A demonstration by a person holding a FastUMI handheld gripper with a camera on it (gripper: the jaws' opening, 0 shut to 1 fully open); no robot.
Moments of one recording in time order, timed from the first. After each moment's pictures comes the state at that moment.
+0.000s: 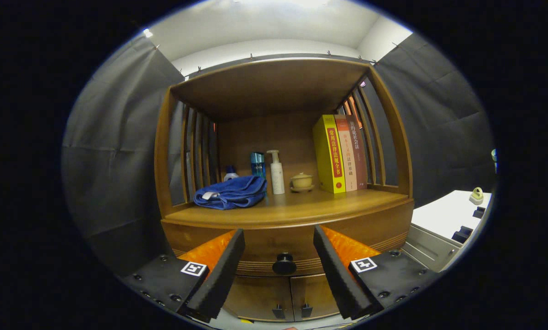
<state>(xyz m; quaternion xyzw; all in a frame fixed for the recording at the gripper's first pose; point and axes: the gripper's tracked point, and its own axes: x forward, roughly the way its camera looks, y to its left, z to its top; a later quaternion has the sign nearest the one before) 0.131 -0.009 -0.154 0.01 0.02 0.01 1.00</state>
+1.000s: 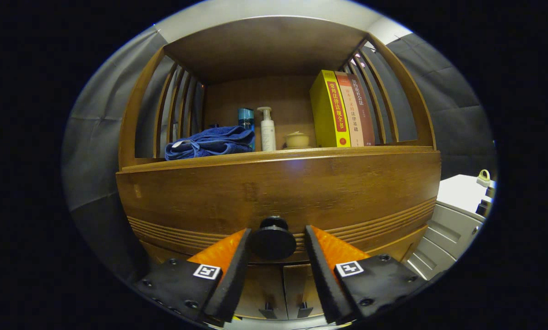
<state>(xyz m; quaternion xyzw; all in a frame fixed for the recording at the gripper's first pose) 0.188 -0.029 -0.257 0.00 0.08 -0.02 1.00</state>
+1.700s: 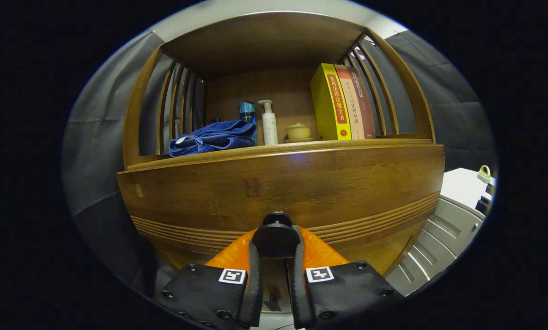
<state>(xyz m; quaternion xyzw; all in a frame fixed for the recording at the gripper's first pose) 0.165 -0.020 -0.260 0.02 0.11 -0.01 0.99</state>
